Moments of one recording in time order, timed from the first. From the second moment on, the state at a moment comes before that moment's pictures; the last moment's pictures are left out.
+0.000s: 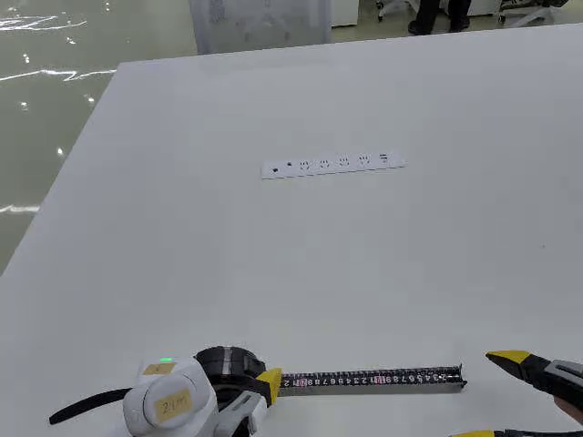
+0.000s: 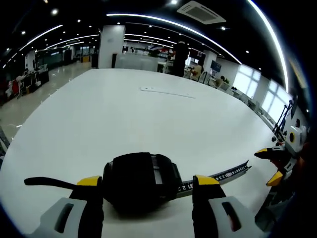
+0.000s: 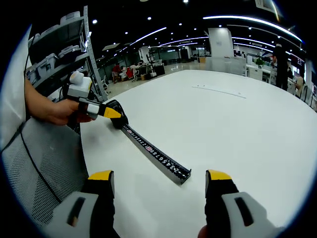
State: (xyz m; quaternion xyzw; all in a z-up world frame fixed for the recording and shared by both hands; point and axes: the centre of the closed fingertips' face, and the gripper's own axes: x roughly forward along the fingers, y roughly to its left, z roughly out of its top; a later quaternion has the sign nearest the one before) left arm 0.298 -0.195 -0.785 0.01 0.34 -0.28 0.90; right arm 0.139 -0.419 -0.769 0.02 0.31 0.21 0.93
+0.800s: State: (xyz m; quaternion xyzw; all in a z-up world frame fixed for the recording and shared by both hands) left arm 0.303 -0.190 -0.790 0.01 0.35 -0.26 0.90; right arm 0.152 -0.424 -0.786 0.00 0.32 0.25 0.91
